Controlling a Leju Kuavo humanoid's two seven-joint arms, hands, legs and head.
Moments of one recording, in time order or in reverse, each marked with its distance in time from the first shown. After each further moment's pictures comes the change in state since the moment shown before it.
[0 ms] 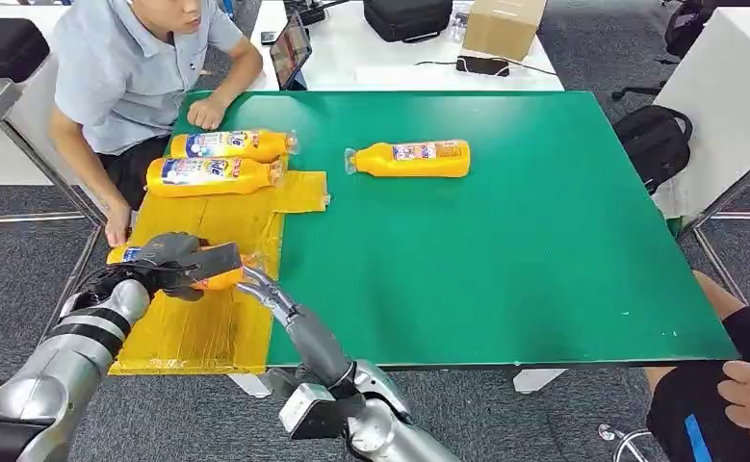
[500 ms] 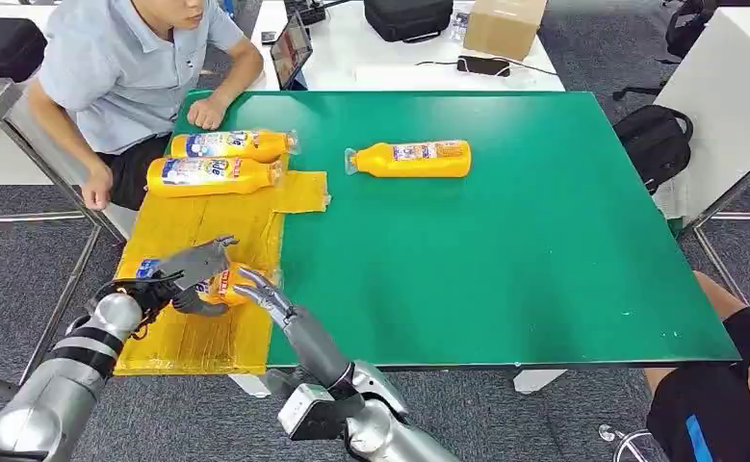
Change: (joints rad) left arm 0.169 0.049 0.018 -0.249 0.406 -0.220 -0.074; right arm -0.003 -0.003 0.015 0.000 -0.023 0.010 0.000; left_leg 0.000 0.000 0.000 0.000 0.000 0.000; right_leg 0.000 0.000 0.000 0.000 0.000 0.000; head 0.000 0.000
